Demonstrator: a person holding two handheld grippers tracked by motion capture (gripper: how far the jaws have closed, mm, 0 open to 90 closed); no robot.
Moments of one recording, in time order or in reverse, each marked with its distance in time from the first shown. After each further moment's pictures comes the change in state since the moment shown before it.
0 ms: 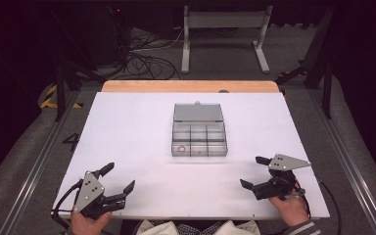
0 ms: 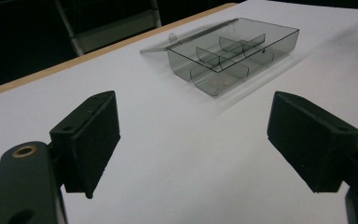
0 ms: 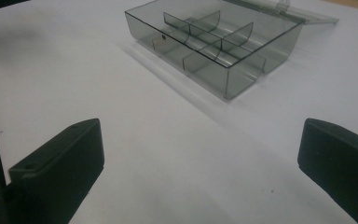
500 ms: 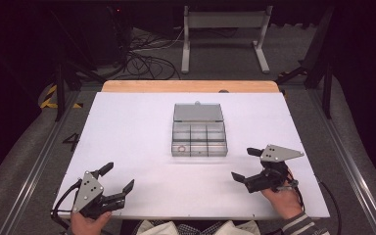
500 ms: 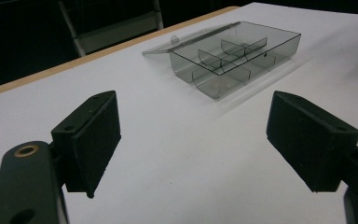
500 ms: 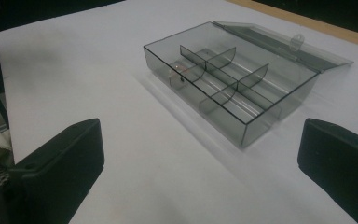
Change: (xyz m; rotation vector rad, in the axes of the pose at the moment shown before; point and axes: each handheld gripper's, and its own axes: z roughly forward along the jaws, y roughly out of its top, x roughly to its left) left arm 0.000 0.000 -0.001 -0.010 0.006 -0.020; right arm 0.011 0.039 0.009 -0.027 0.034 -0.050
